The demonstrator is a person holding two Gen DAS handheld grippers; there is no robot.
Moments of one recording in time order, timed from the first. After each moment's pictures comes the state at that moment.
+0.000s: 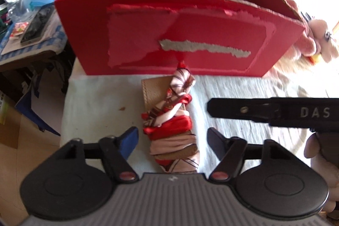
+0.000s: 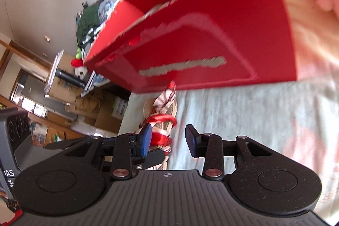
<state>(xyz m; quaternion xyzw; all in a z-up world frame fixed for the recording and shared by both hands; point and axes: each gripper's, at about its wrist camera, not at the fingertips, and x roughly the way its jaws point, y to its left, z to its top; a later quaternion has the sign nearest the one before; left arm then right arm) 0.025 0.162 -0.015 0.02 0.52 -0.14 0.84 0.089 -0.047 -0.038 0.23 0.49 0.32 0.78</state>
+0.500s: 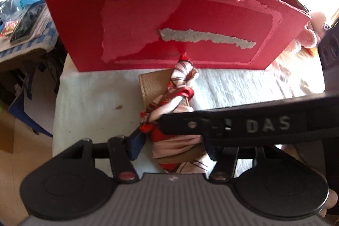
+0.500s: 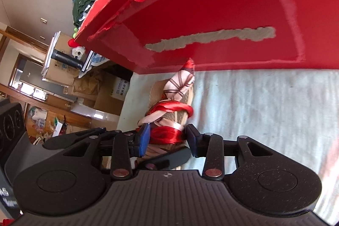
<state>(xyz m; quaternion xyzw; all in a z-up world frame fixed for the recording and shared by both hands) 0.032 0.166 -0.033 0.02 0.52 -0.16 0.84 0.100 -0.005 -0.053 0.21 0.54 0.33 0.75</state>
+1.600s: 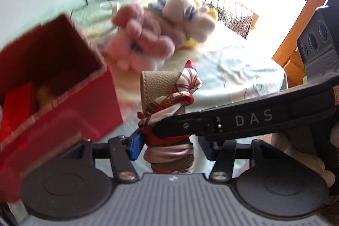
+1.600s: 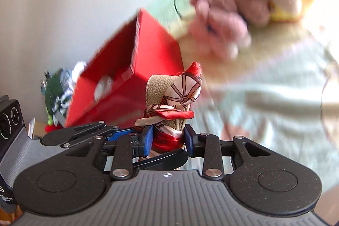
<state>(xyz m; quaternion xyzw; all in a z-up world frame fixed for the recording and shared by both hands) 0.023 0.008 0.044 0.15 0.42 -0.44 0.78 0.033 -0.164 0.023 0.32 0.42 0.12 0.84</state>
